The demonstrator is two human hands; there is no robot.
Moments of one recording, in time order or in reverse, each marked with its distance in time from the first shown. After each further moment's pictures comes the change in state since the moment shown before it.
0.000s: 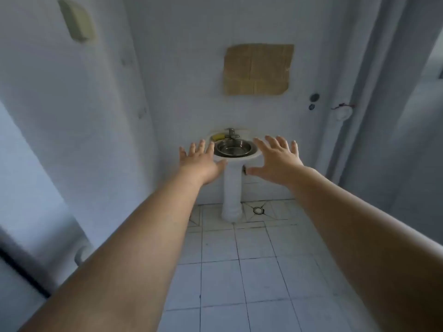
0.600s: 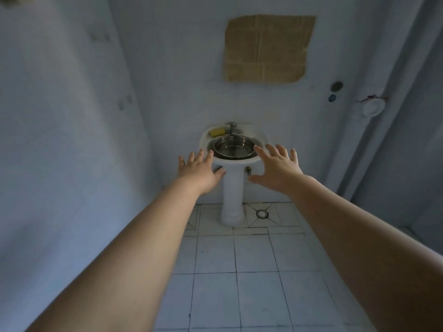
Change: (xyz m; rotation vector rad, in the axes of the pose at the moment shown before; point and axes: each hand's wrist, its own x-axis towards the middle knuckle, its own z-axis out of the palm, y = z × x) left_hand 0.197 0.024 0.093 0.037 -0.059 -0.037; right_hand 0.177 0.107 0.110 -0.025 -0.082 -0.034
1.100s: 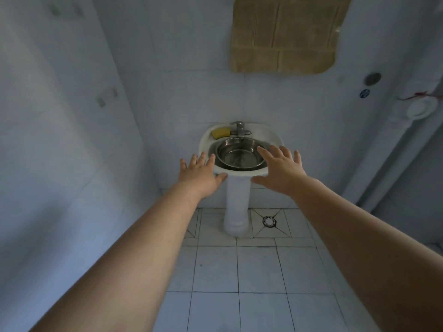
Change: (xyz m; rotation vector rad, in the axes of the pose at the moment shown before) left_hand 0.206 -0.016 0.053 0.011 -0.060 -0.030; right_hand 0.199 0.050 0.078 0.027 -0.075 -0.026
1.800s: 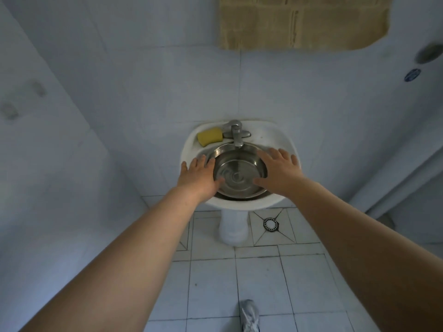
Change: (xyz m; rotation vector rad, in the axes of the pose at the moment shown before) left_hand 0.298 -0.011 0.064 -0.043 -0.124 0.126; right_hand 0.268 0.079 0.100 0.049 -0.181 0.096
